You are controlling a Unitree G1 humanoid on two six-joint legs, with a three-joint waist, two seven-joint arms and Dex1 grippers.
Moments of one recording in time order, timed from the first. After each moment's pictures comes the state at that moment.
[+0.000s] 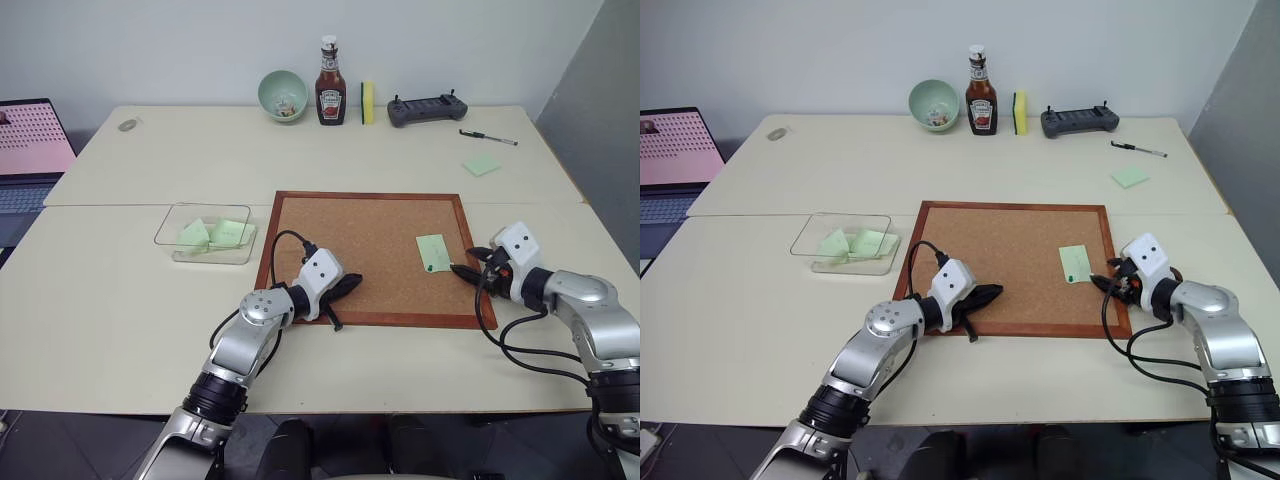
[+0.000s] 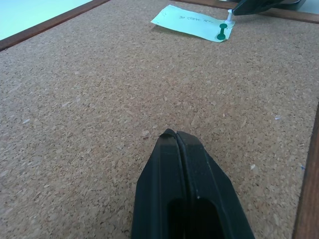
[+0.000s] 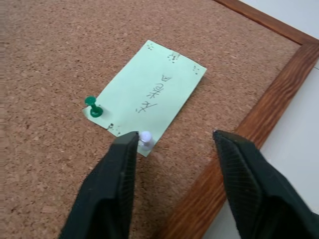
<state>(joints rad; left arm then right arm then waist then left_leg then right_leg) -0.35 0.29 -0.28 0.06 -0.07 0.25 -0.70 -0.30 -0.69 -0.04 0.04 0.22 0.42 0.78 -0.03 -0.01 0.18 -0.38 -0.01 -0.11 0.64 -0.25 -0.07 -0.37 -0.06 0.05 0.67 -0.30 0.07</state>
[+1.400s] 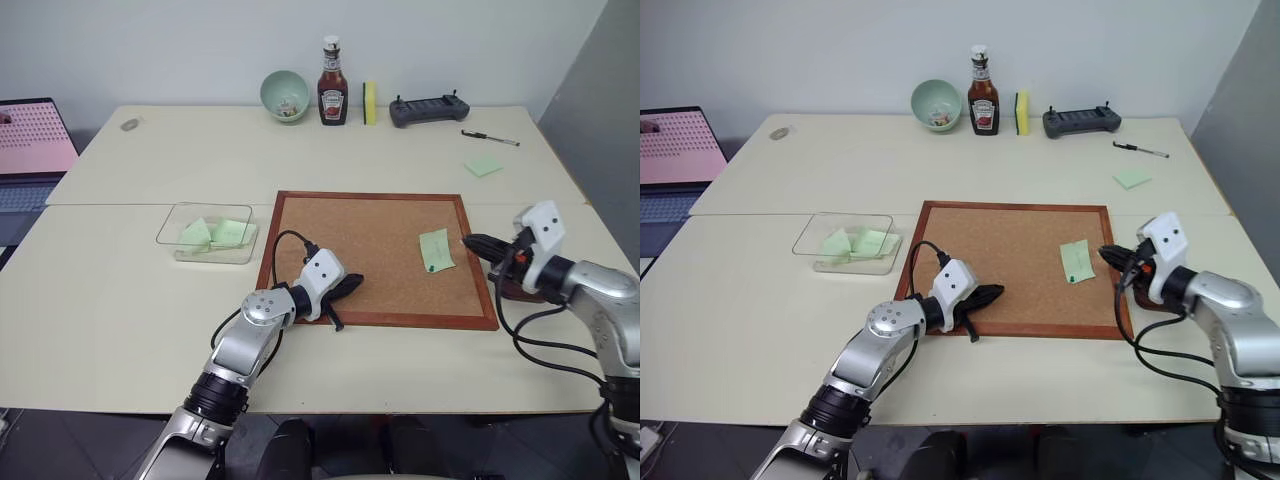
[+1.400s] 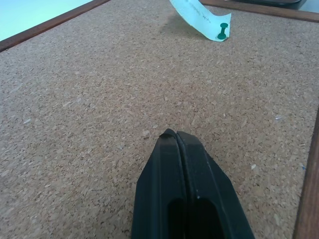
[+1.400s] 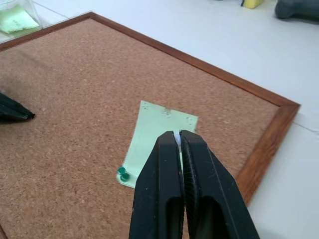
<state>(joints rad) -0.35 0.29 -0.30 0.06 -0.07 0.25 -0.70 -0.23 -0.72 -0.22 -0.18 0.38 0.56 0.76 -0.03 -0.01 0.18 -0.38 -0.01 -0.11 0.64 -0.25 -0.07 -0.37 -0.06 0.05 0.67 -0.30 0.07</state>
